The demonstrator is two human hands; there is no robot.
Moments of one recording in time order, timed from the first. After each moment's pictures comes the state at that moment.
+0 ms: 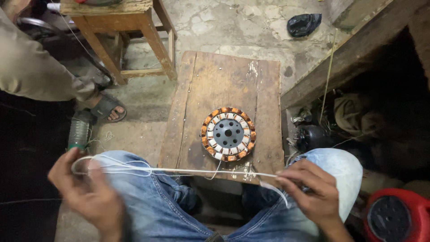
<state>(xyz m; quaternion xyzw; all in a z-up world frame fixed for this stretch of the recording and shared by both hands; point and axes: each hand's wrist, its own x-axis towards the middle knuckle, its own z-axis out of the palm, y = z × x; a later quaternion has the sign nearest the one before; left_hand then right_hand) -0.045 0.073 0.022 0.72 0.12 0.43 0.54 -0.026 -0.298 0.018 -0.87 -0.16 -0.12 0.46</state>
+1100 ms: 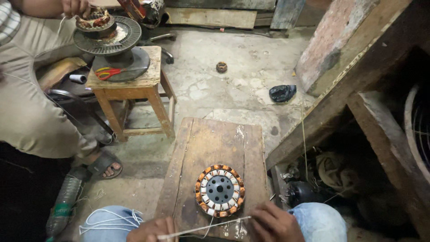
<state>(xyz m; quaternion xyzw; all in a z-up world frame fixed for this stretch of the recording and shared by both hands) 0.008 0.059 -0.125 0.33 -0.44 0.16 0.82 0.010 -0.304 -0.043 -0.88 -0.29 -0.18 0.33</state>
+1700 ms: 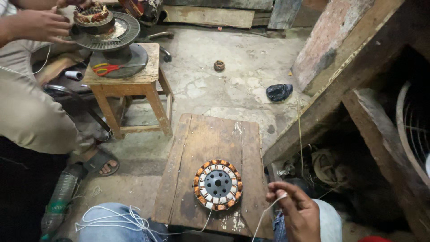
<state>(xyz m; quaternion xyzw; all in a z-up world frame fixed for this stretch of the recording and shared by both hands) -0.029 0.021 -0.131 0.71 -0.23 0.14 0.65 0.007 -0.313 -0.021 -0.64 0.12 -0.09 0.75</state>
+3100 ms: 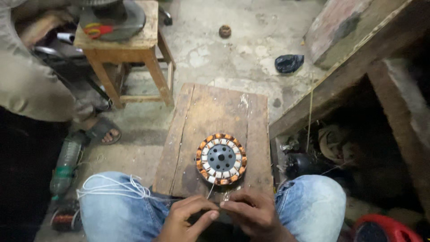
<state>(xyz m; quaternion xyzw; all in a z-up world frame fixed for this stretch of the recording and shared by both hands) -0.050 -0.005 -0.041 0.76 -0.15 -0.04 0.63 -0.017 -0.242 -0.006 -0.80 -0.38 -0.15 0.43</state>
